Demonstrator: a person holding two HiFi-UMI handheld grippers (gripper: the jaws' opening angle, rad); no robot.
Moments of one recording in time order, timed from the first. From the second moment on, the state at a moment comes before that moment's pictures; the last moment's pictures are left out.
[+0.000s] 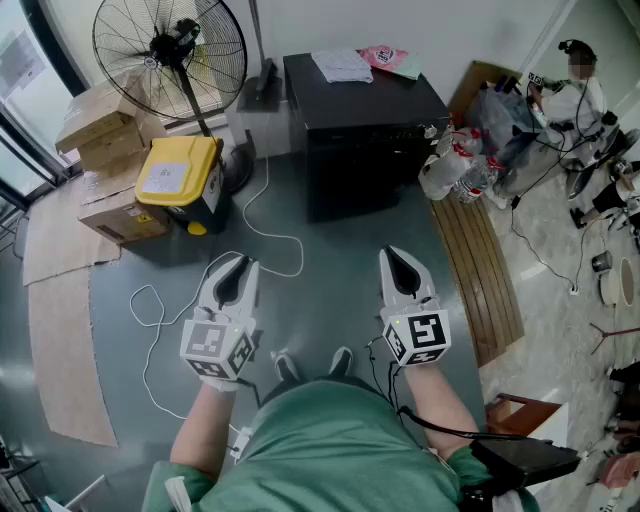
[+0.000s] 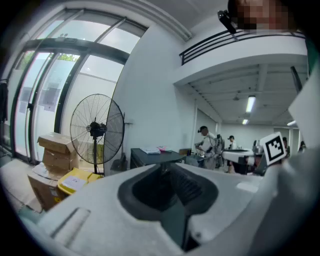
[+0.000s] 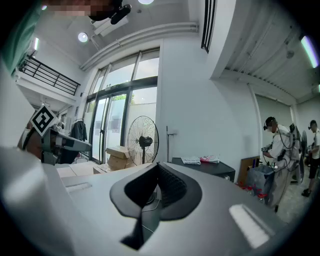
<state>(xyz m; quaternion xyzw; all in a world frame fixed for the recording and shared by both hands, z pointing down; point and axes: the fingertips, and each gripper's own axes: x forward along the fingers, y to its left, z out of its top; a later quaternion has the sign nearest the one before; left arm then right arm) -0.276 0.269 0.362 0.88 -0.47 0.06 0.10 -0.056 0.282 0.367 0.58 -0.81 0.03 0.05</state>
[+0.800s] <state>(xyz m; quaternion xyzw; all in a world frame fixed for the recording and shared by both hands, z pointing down) -0.176 0.284 0.363 0.86 -0.49 0.08 0.08 0.056 0.288 0.370 0.55 -0.83 0.07 -0.04</state>
